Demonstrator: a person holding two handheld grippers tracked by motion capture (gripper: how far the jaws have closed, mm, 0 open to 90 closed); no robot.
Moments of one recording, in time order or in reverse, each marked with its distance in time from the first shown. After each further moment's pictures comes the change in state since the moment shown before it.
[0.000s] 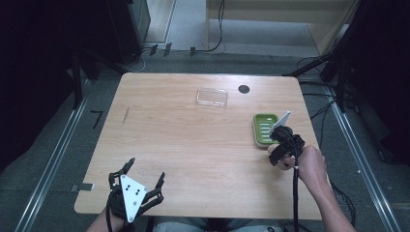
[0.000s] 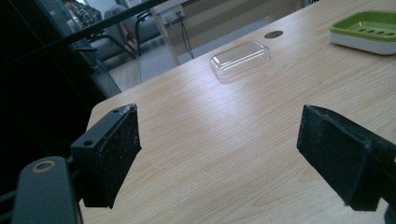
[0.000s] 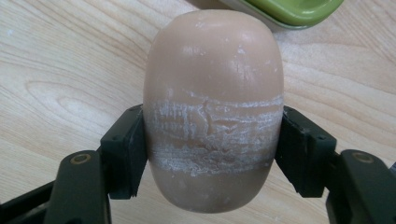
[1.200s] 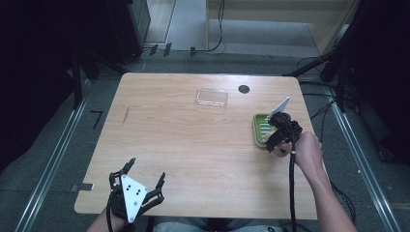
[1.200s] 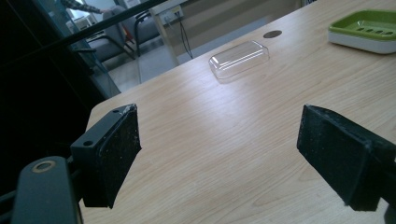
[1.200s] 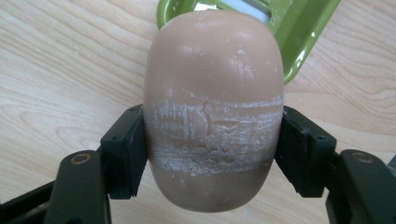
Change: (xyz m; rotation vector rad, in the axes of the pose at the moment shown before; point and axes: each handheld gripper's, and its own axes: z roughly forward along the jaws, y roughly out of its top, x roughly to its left) left arm 0.000 0.000 0.000 0.000 -0.001 0.006; right arm -0.009 0.032 -0.020 -0.040 0.030 0.035
